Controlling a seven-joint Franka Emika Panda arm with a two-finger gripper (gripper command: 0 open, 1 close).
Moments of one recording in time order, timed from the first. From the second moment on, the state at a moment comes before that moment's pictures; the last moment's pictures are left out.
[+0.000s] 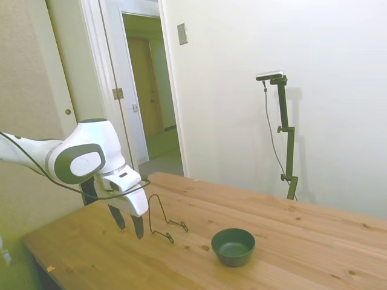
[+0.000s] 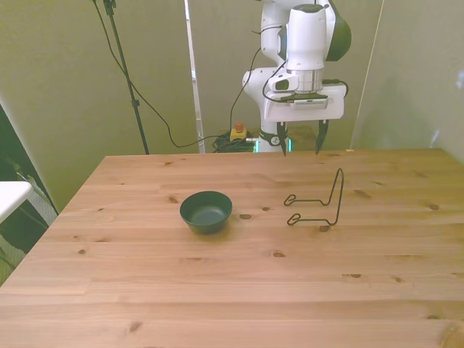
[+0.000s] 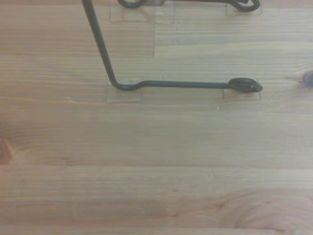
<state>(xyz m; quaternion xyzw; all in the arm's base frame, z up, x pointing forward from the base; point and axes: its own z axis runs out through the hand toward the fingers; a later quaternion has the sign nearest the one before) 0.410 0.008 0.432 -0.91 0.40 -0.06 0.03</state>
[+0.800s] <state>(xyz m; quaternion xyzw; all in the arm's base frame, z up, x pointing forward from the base) 0.471 -0.107 0.482 -0.88 0.46 -0.06 -0.01</state>
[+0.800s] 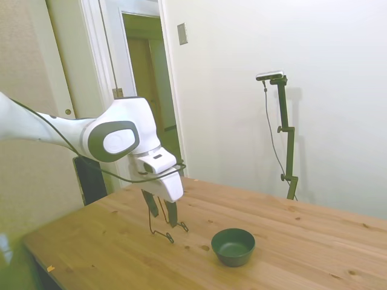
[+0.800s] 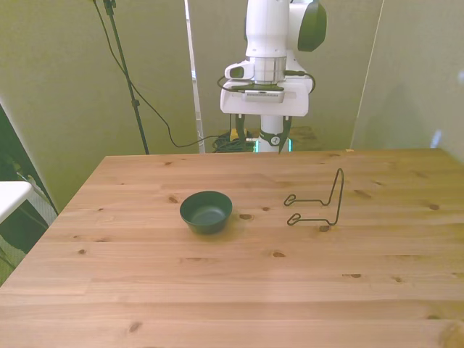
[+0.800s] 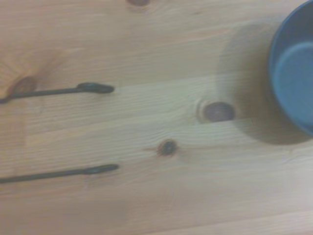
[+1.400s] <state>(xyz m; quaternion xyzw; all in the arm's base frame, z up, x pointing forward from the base) 0.541 -0.208 0.511 -0.89 0.44 -0.06 -0.06</state>
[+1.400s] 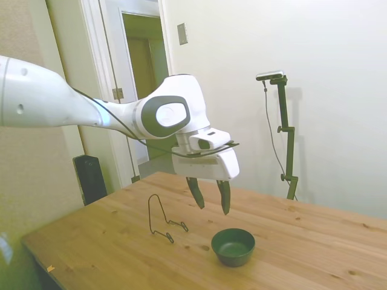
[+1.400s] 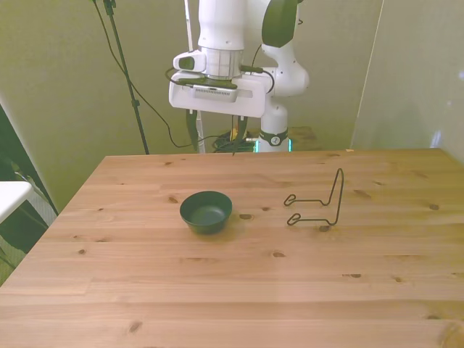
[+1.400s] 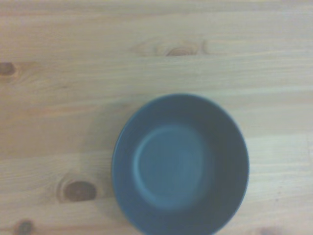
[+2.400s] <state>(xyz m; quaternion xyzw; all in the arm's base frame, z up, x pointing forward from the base) 0.599 -0.172 0.430 -0.89 0.44 -0.02 -0.07</state>
